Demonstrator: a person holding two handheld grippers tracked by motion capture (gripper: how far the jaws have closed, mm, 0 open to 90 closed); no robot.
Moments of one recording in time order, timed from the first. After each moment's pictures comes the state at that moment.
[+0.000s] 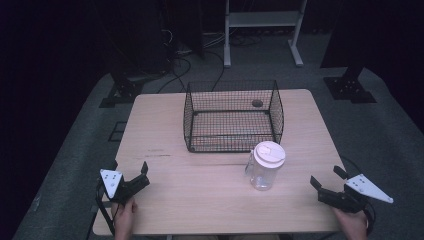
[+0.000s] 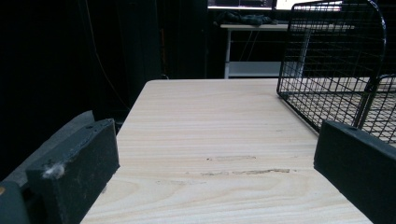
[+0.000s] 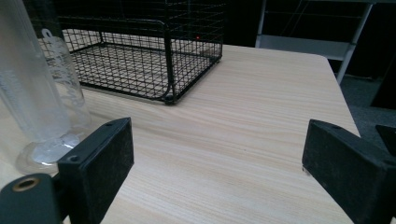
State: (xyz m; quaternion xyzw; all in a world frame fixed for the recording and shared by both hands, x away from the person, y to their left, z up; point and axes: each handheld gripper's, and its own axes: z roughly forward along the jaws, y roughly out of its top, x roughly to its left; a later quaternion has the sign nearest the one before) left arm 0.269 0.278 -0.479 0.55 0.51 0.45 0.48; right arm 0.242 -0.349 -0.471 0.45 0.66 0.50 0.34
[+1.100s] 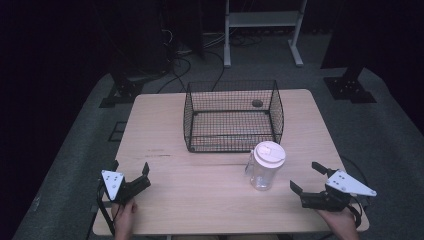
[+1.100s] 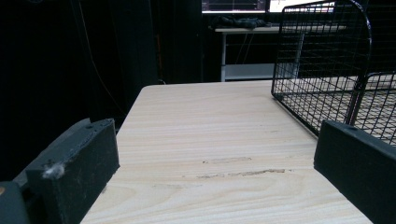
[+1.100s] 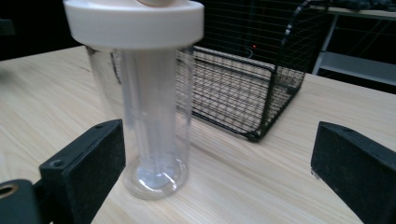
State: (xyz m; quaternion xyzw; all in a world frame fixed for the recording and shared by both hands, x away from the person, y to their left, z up) left arm 0.267 0.275 -0.480 0.55 0.50 0.46 0.49; right arm 0.239 -0.293 -0.434 0.36 0.72 0.53 0.29
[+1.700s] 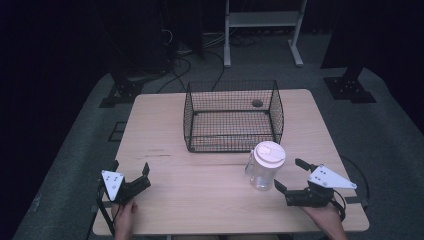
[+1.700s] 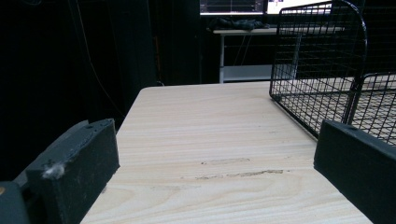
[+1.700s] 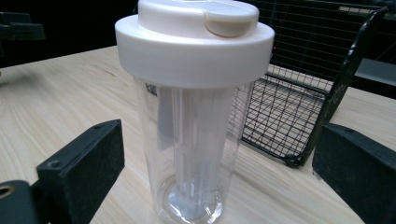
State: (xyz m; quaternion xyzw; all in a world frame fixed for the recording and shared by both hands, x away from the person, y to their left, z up) left arm 0.266 0.275 -0.480 0.55 0.49 0.46 0.49; right arm 0.249 -0.255 -0.426 0.33 0.73 0.53 0.27
